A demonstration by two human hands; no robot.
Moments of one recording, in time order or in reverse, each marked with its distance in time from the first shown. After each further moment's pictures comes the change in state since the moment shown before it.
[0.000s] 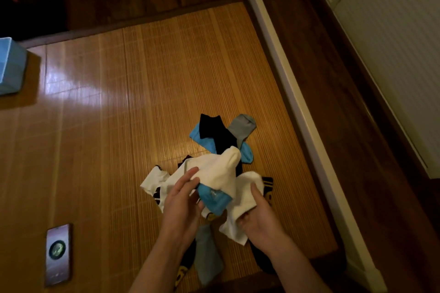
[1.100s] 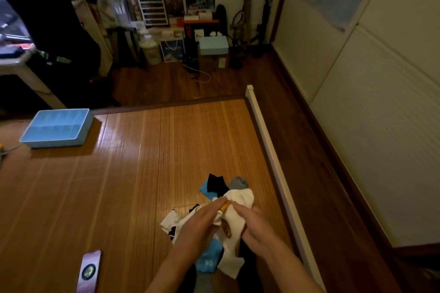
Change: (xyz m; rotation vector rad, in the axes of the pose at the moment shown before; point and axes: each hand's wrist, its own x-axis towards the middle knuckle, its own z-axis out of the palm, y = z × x) left_hand -0.159 0.095 0.038 1.352 -0.432 1.013; right_hand -0.230 -0.058 0.106 -0.340 -0.164 -0.333
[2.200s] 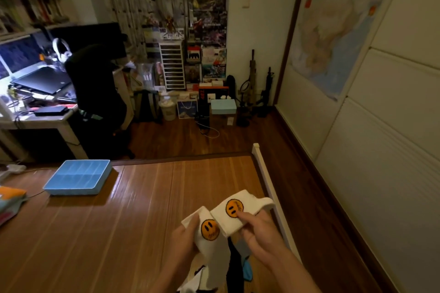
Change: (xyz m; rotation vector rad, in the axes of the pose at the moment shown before) left_hand 0.043 0.083 -0.121 -0.923 0.450 -0.681; right_hand -0.056 -0.104 0.078 0.197 -0.256 -0.249
